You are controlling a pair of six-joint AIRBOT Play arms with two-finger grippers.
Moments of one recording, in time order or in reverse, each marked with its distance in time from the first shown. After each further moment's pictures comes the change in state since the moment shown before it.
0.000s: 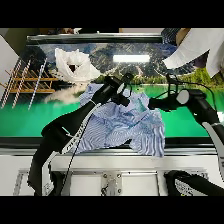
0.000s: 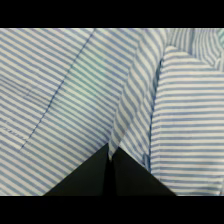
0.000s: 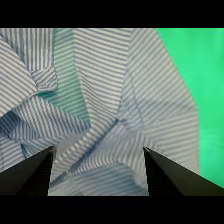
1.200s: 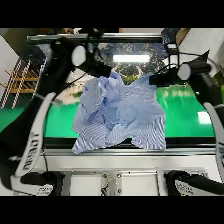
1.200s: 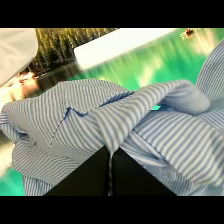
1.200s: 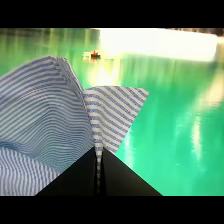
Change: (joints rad) left arm 0.179 0.468 -0.048 -0.018 -0.050 -0.005; right arm 0.056 -0.063 0.417 -0.182 0.136 -0.026
